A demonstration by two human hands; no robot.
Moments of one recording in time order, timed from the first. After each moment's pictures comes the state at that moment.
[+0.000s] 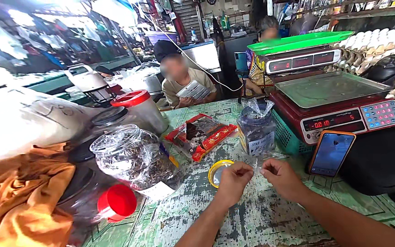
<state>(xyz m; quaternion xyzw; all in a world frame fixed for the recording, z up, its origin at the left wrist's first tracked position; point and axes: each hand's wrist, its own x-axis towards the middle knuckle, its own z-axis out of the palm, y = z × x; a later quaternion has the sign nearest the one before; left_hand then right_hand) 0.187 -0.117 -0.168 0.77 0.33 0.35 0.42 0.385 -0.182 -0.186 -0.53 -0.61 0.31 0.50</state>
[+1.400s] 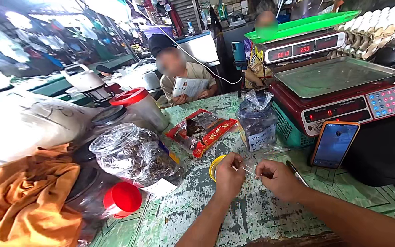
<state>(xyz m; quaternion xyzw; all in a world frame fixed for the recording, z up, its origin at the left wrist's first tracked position) 0.188 -0.106 -0.184 0.80 0.39 0.42 0.16 0.371 -0.191 -0.184 -0.45 -0.65 0.37 0.49</state>
